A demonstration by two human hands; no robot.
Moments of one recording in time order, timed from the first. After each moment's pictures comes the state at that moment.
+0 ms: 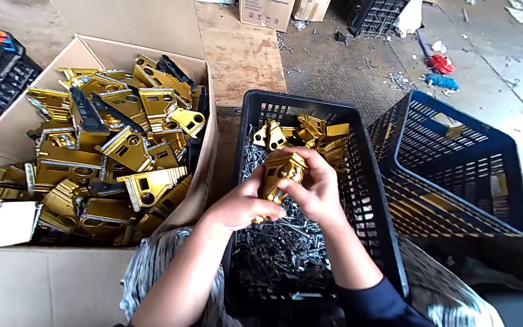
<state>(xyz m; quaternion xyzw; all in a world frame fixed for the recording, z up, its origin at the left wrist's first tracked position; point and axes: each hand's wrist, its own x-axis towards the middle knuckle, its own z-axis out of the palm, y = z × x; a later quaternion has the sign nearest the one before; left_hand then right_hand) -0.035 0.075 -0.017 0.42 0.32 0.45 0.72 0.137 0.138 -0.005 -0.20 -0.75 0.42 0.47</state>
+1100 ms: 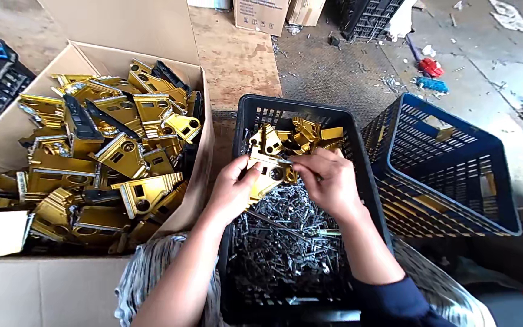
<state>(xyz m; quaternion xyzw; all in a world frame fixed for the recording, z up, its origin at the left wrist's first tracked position) -0.037 0.087 -0.010 0.47 0.57 0.52 0.43 0.171 0.163 0.017 -0.27 -0.88 0.07 0.38</state>
